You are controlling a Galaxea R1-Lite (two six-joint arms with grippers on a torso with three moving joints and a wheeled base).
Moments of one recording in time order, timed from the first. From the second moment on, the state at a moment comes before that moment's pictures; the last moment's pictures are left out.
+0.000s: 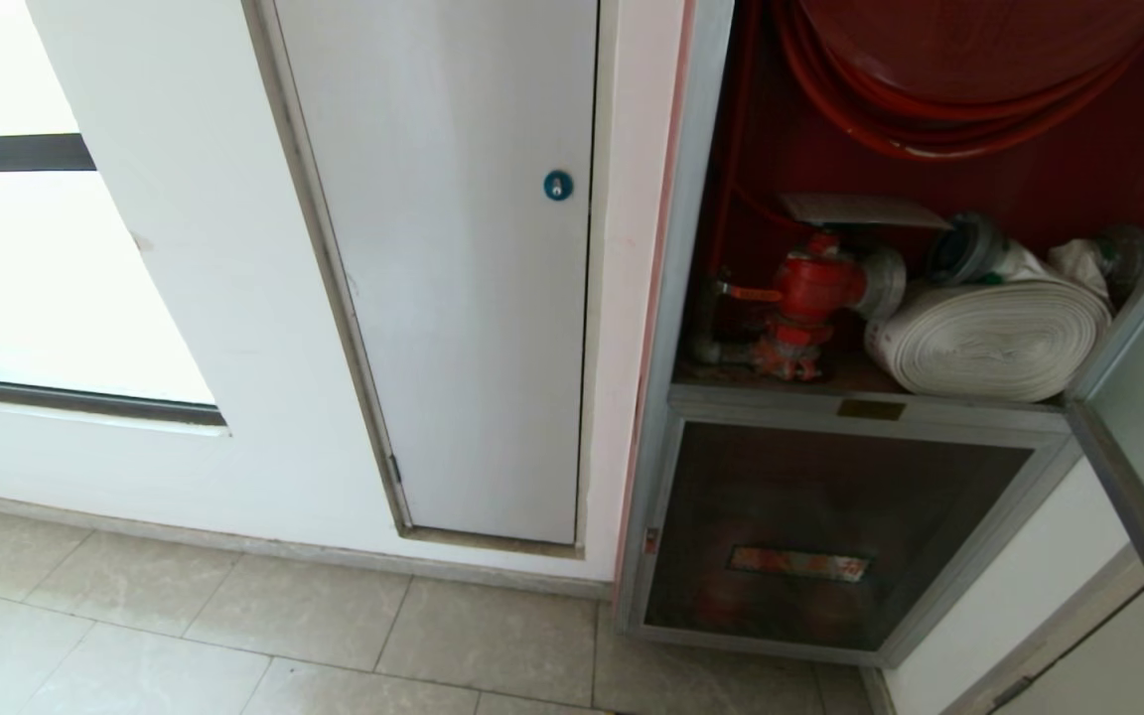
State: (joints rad) left arm -0.01 0.00 0.00 0.00 -0.02 0.02; right arm -0.13 0.76 -0.94 -0.27 -0.99 -0.41
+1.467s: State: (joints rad) left arm -0.01 0.00 0.00 0.00 -0.02 0.02; right arm -0.21 0.77 -0.81 -0.26 -1.01 -0.38
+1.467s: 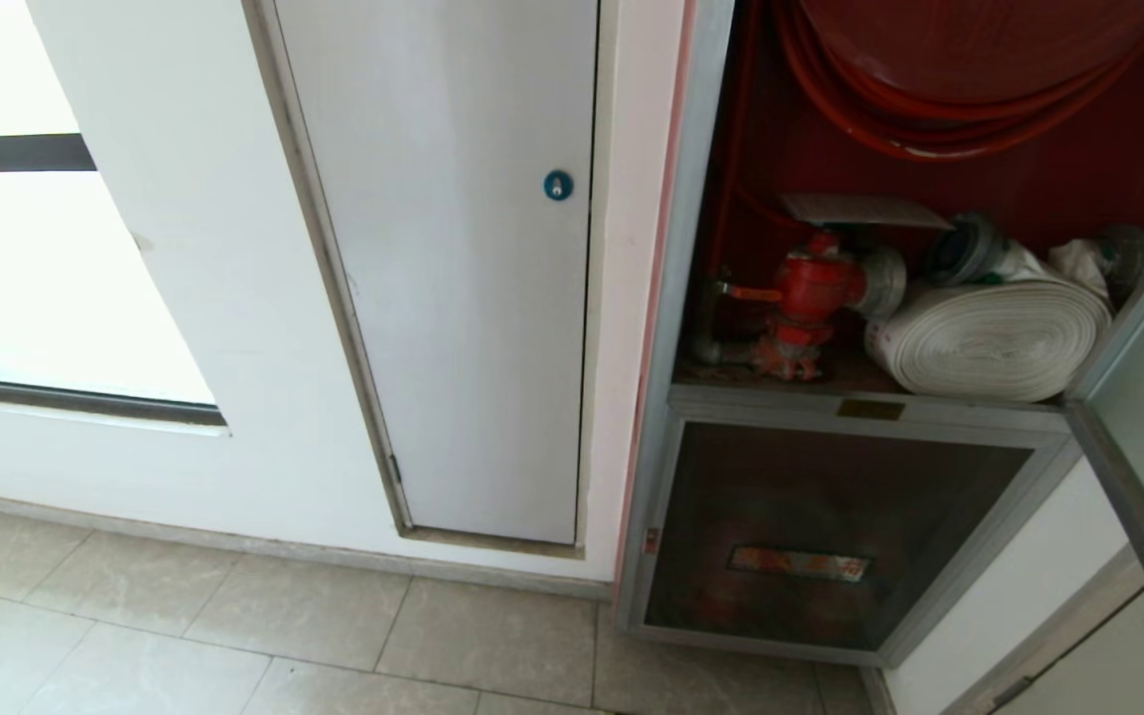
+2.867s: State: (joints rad) left arm -0.01 0.00 0.00 0.00 -0.02 0.02; right arm -0.44 0.92 -0.79 -0.27 -0.97 -0.31
